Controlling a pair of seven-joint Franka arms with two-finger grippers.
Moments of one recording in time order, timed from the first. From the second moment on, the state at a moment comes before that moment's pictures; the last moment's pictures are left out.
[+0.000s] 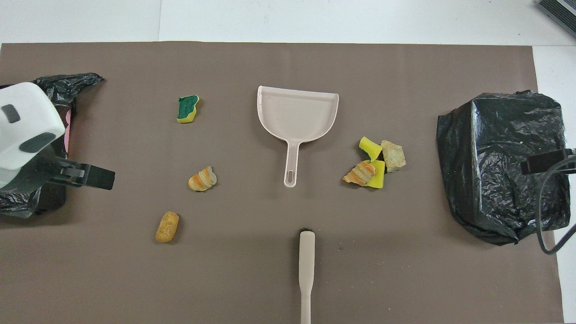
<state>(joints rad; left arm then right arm) -0.24 -0.11 -0.01 -1.65 -0.02 1.50 -0.02 0.08 -0.09 -0.14 -1.61 0.00 1.51 -0.08</state>
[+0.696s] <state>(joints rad) -0.53 -0.13 -0.01 -1.85 -0.03 1.70 -0.37 0.08 -0.09 -0.14 -1.61 0.00 1.51 -0.08</state>
